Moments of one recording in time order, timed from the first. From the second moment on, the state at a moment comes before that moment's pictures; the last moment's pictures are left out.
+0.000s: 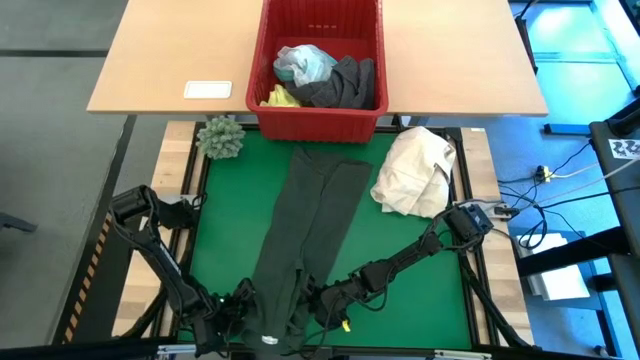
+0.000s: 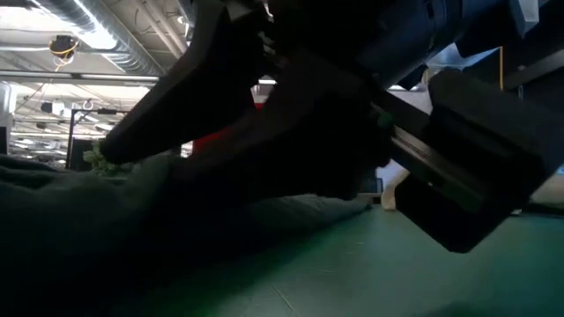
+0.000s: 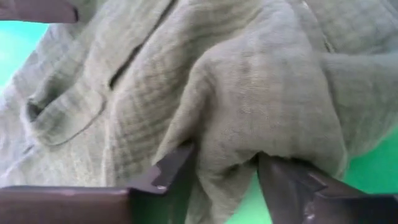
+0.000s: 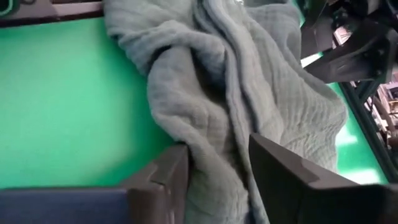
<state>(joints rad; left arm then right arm) -1.05 1.79 0.95 -0.41 -0.58 -0.14 0.51 2.20 1.38 0.23 0.13 -0.73</state>
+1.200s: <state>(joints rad) -0.88 1.79 0.99 -0.35 -0.52 -0.36 0.38 2.13 1.38 -0.27 0.19 -0.57</state>
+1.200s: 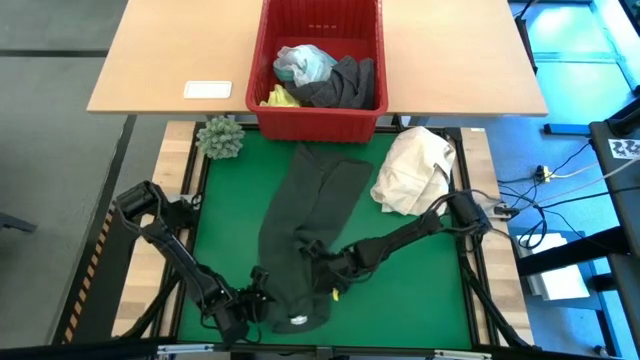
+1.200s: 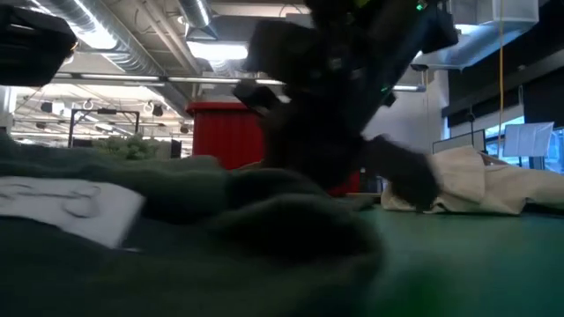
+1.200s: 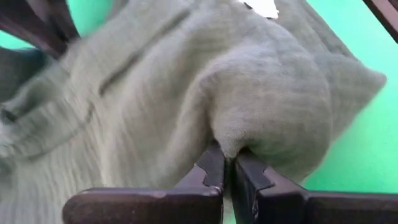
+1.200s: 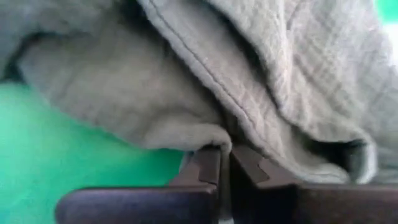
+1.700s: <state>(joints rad) -0.87 1.79 0.99 -0.35 -0.47 -0.36 0.53 2.05 1.37 -0.48 0.17 -0.31</state>
